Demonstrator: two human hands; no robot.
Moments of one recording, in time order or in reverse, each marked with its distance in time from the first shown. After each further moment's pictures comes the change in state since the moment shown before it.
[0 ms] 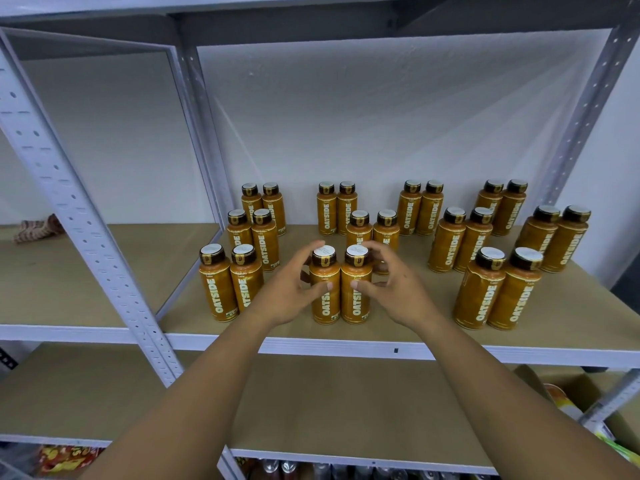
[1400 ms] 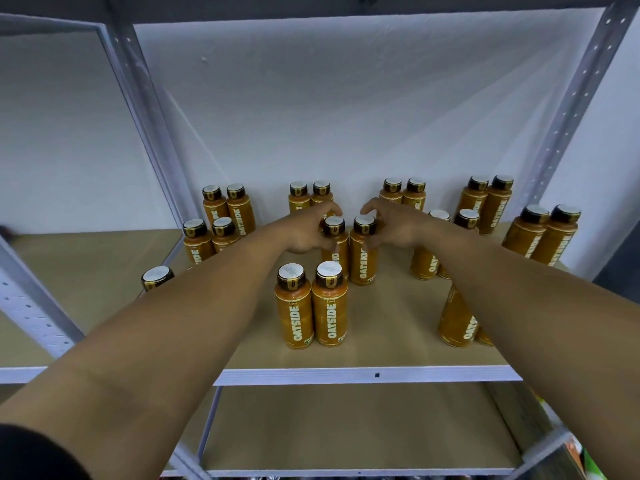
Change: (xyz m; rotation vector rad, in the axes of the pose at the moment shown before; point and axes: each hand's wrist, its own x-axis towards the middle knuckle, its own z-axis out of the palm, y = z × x) left_hand 0.170 0.046 0.004 0.297 -0.346 0.034; right_hand 0.146 0.012 -0.090 -0.512 -0.338 0.163
